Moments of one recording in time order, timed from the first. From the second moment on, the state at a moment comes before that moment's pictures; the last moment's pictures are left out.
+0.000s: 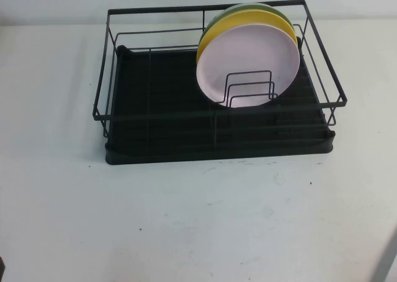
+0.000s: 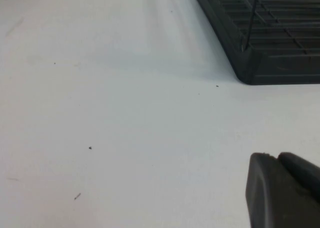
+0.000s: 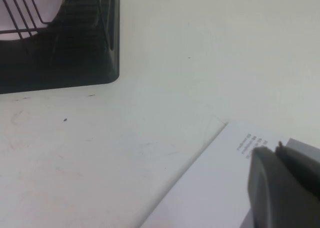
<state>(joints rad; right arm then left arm) 0.02 -0.01 0.03 -0.01 0.35 0.09 -0.11 -0.01 0.02 -0.02 0.34 0.07</state>
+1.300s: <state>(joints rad) 0.02 -0.01 0.03 -0.01 0.35 0.09 -0.11 -0.01 0.02 -0.04 0.34 0.04</state>
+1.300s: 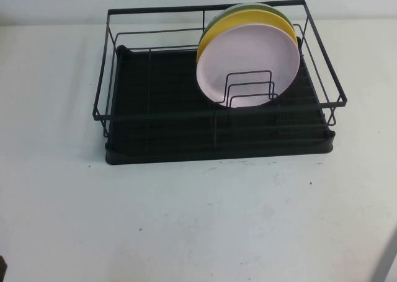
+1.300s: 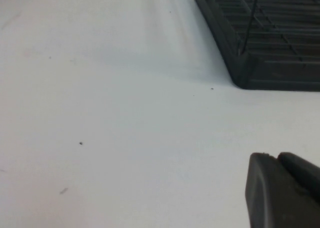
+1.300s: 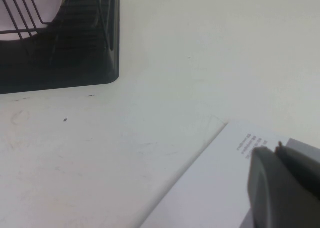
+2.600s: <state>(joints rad) 0.02 -0.01 0.03 -0.01 0.35 0.09 -0.16 0.68 -1.04 -0.38 1.03 0.55</state>
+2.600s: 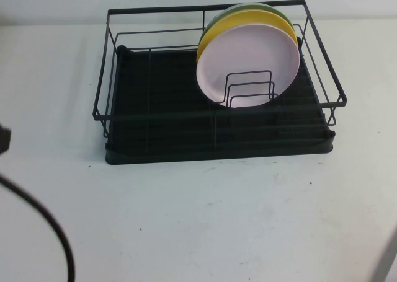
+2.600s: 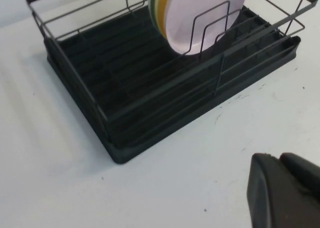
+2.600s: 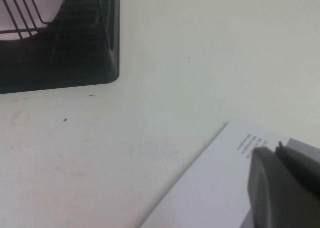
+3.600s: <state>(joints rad) 0.02 -0.01 0.03 -0.01 0.35 0.09 -0.29 1.79 -1.83 -0.76 0.96 1.13</state>
